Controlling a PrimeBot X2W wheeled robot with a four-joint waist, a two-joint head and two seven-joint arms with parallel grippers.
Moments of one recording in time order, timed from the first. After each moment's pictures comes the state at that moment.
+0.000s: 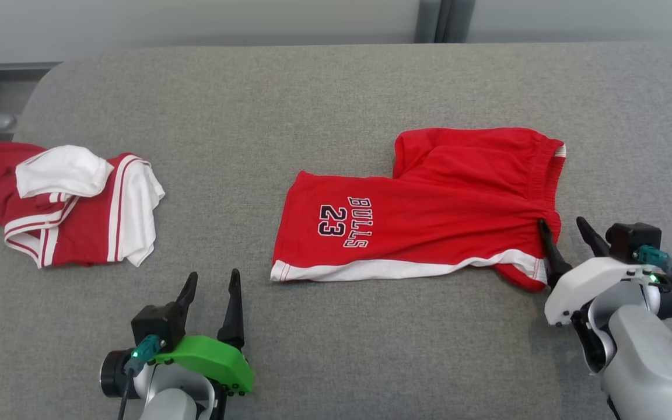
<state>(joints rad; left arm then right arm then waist) -0.22 0.05 -0.25 0.53 -0.36 0.00 -0.27 -0.51 -0.23 0.16 0.87 0.38 0.13 -0.26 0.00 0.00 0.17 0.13</state>
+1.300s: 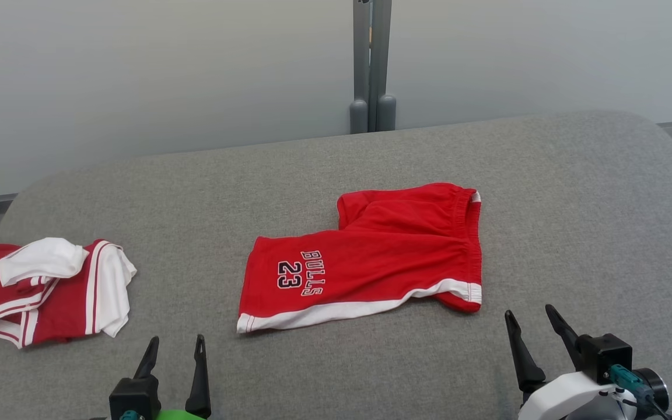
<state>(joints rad) 0.04 0.05 -0.07 0.36 -0.10 -0.02 -0.27 -0.01 -0.08 0.06 0.36 0.13 0.13 -0.26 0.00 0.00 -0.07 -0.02</state>
